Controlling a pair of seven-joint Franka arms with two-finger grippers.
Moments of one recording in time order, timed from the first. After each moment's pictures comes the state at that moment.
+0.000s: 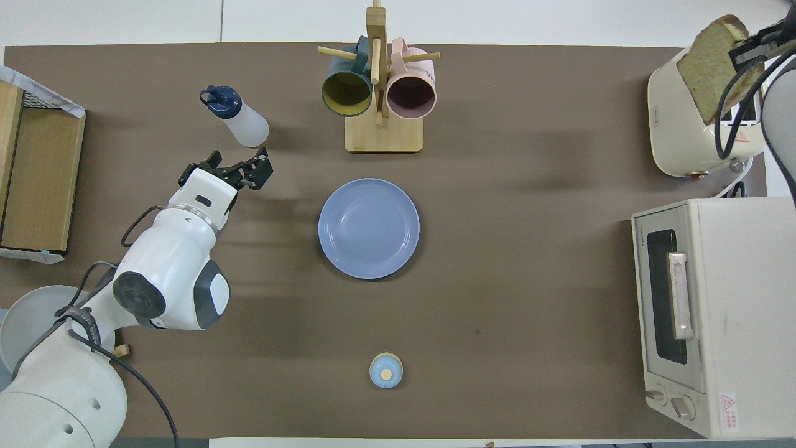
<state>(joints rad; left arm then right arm) -0.31 0.28 0.00 -2.34 -0.16 3.48 -0.15 0.01 0.31 0.02 -1.22 -0.15 1.83 -0.44</state>
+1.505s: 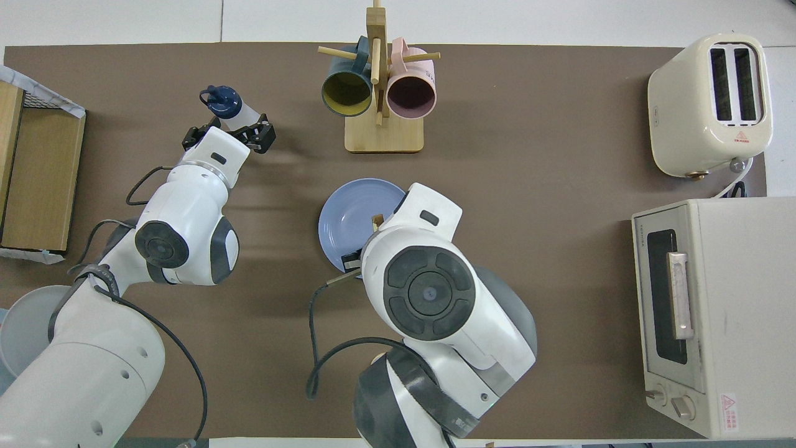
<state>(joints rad) -0.54 0.45 0.27 -2.11 -0.17 3.40 -0.15 0.67 0.14 0.05 -1.84 -0.02 2.21 0.49</state>
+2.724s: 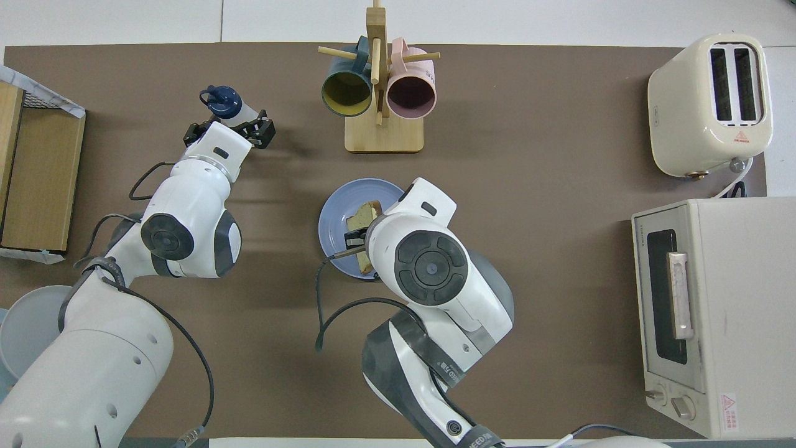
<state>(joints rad) -0.55 0.50 0.28 -2.06 -0.18 3.40 -0.15 0.63 0.24 0.04 -1.90 -0.01 2.42 0.53</state>
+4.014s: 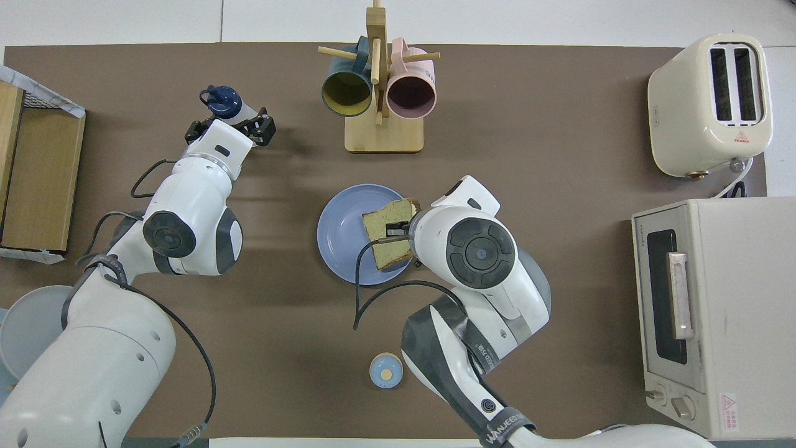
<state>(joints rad) -0.55 0.52 0.28 -2.05 -0.18 3.40 -0.15 0.55 0.20 0.04 -2.01 -0.01 2.46 0.57</state>
